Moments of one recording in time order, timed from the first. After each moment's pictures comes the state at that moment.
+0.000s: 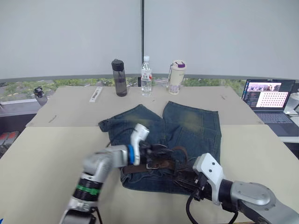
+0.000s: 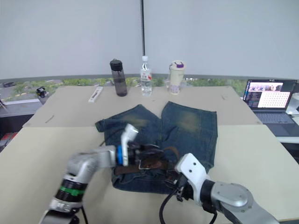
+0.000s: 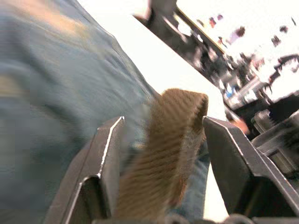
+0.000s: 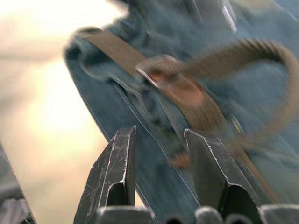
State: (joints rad) left arm -0.55 0.35 0.05 -0.05 -0.71 1.01 -0.76; right arm 0.09 -0.64 -0.07 -1.00 0.44 1.05 0.59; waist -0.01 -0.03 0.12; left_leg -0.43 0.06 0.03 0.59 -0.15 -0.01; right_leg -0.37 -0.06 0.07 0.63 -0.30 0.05
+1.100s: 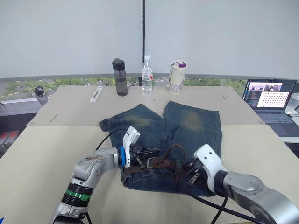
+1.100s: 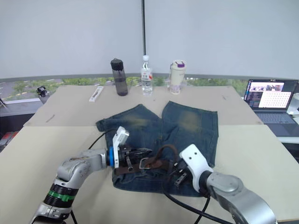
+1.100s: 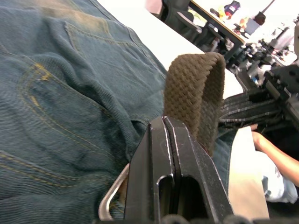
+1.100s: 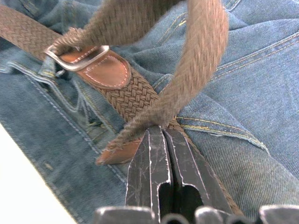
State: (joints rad) left arm -0.47 0.38 -0.11 -0.10 -0.62 0.85 -0.82; right arm -0.09 -0.58 -0.06 -0.89 0.49 1.25 0.39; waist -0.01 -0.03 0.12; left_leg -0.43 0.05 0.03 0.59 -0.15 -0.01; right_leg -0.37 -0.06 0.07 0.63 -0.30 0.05
